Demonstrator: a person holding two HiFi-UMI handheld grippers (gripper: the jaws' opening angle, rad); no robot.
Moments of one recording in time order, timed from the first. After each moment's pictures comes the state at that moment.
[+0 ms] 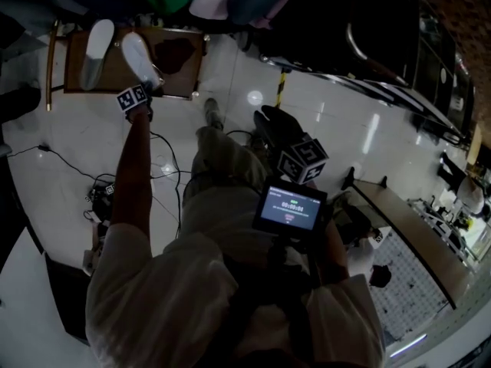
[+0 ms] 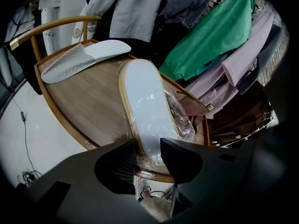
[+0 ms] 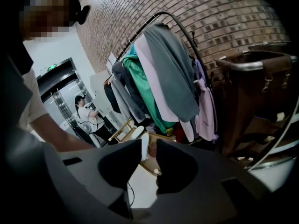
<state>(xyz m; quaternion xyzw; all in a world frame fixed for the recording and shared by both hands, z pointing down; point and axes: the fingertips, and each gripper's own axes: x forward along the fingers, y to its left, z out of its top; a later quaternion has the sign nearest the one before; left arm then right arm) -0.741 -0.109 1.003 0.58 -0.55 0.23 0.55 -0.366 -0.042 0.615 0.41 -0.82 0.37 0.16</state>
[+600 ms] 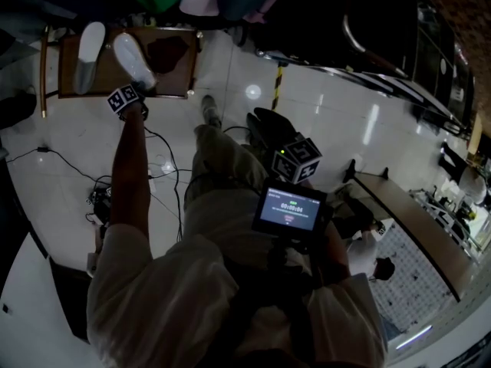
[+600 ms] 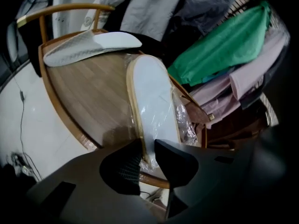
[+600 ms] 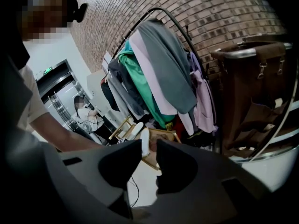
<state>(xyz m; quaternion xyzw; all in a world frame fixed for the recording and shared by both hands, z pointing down) -0.746 -0.112 1.021 0.55 -0.55 0.18 0.60 -0.368 -0.026 0.639 0.41 -0.80 0.40 0.16</state>
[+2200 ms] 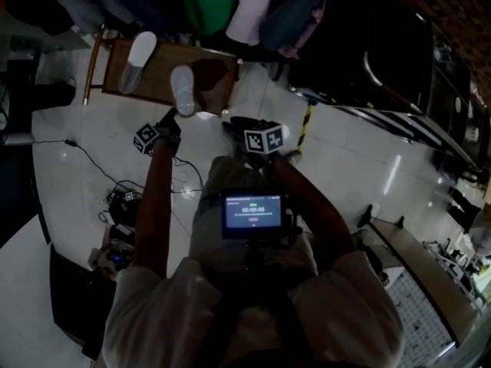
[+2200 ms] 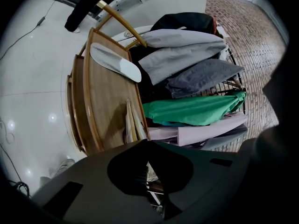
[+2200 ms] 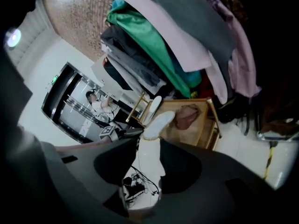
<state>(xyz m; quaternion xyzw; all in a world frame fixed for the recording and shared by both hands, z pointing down) -0.726 -0.068 0.841 0.51 -0.50 -0.21 0.67 -0.513 -0.031 0.744 0.24 -0.79 0.53 0.20</state>
